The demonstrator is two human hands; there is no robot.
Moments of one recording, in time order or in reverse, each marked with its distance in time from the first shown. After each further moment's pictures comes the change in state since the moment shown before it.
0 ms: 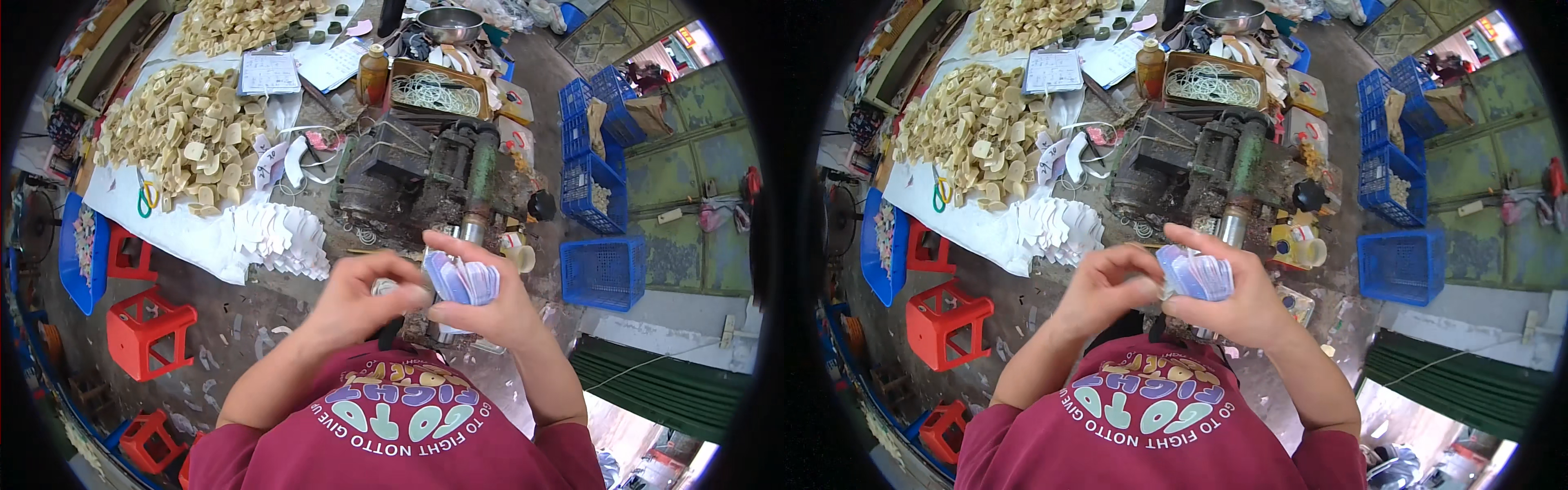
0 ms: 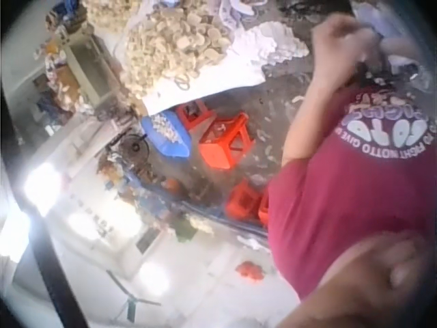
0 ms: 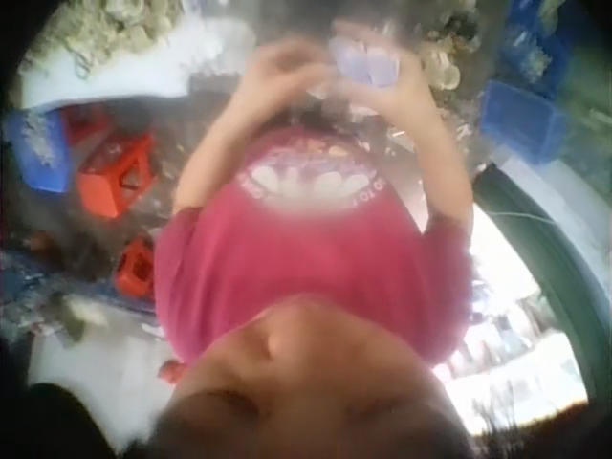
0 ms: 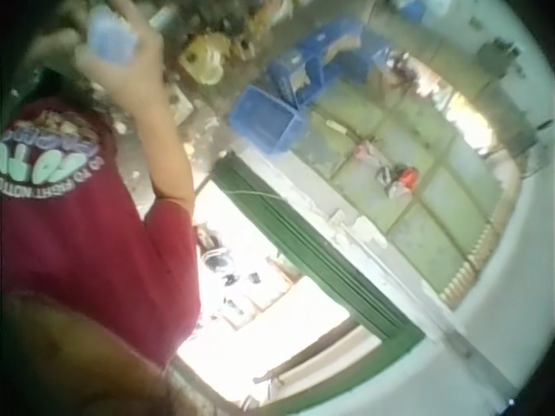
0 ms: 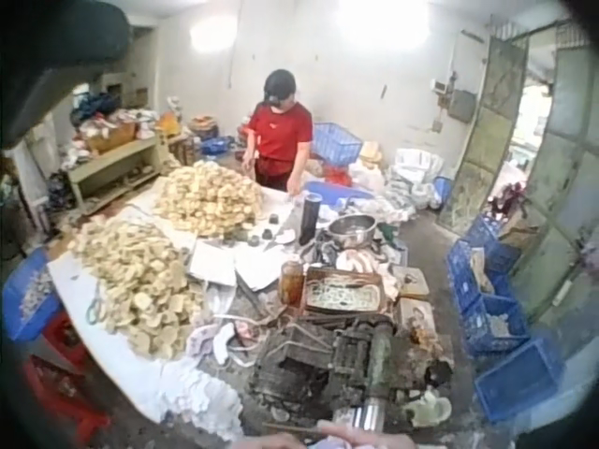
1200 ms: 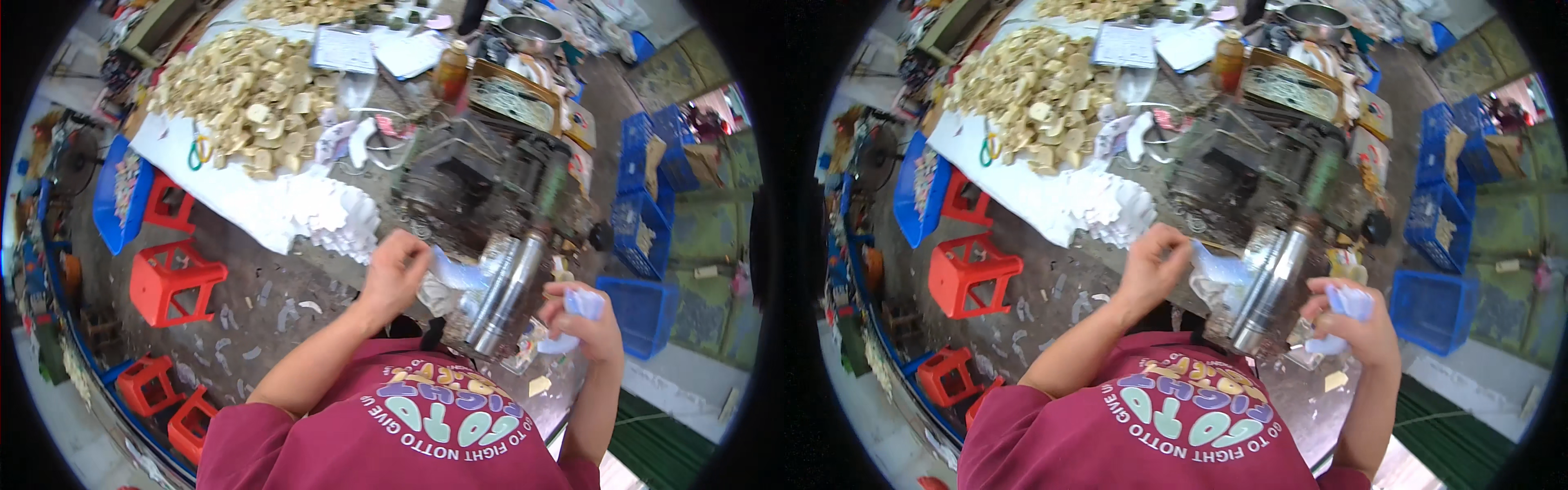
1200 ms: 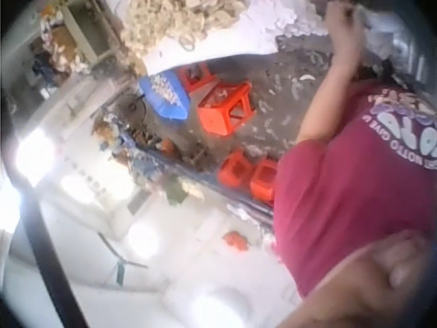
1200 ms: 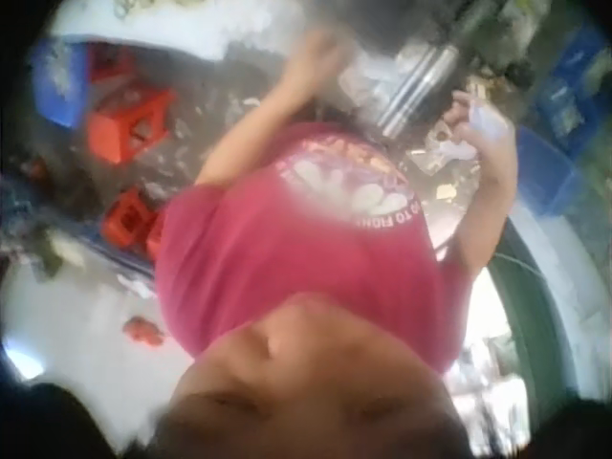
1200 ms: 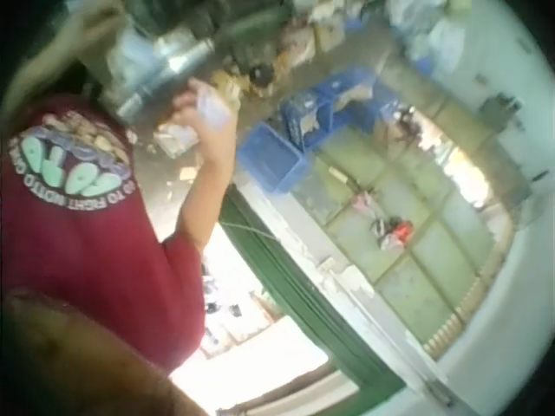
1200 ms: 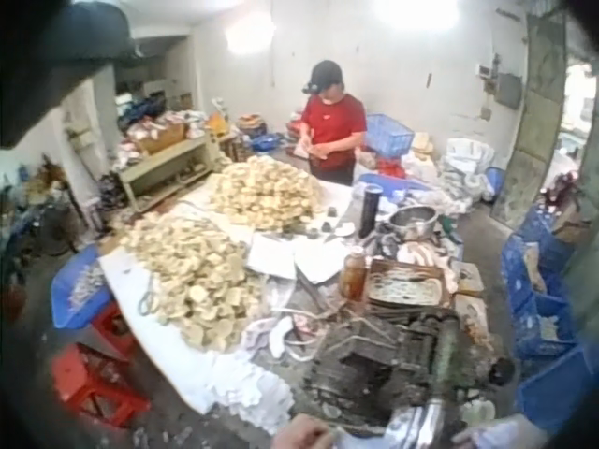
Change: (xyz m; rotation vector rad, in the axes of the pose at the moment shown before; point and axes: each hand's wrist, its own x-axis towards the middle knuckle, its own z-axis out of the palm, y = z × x) left_hand 0.006 -0.089 -0.034 0.649 0.573 0.254; right_hand -0.031 0.032 -0.089 0.066 0.039 0.255
